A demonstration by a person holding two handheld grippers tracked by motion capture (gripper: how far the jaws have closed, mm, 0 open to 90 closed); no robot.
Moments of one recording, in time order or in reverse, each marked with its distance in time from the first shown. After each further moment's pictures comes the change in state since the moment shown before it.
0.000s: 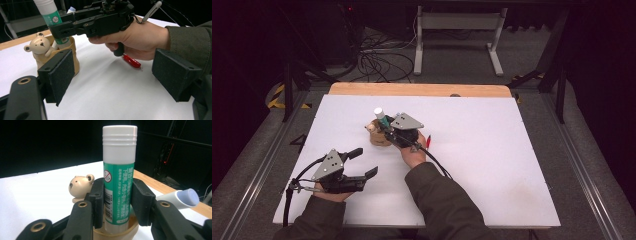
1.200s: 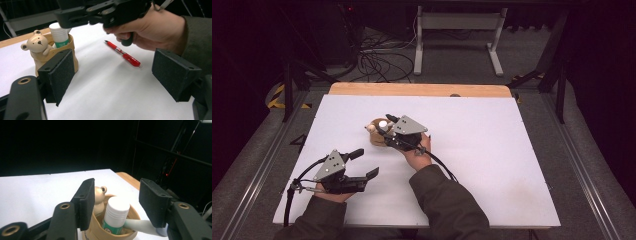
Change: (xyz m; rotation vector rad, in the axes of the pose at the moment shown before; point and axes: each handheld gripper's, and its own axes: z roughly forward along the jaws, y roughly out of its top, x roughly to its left) left arm -0.001 -0.001 0.003 0.008 0.000 0.006; right arm 0.007 0.017 -0.026 -0.047 0.042 -0.106
